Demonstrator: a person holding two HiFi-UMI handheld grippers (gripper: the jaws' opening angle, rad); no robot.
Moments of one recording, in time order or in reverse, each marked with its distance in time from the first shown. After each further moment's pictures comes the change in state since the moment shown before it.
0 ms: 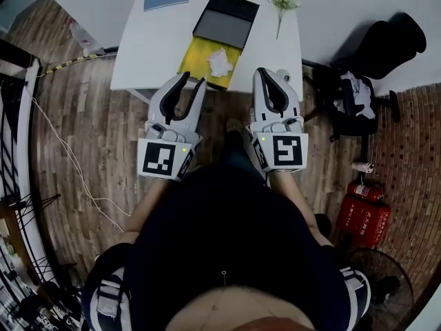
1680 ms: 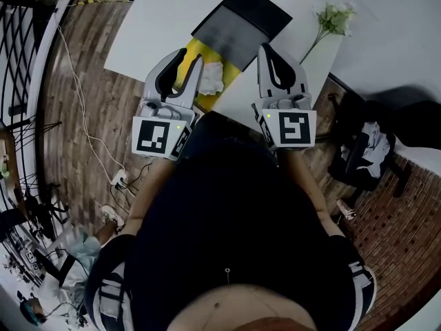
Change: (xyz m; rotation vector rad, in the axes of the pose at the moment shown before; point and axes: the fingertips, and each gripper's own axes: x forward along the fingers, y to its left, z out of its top) left arm 0.190 0.059 -0.071 0.016 0.183 0.351; right arm 0.198 -0.132 -0.094 0.127 0.071 0.400
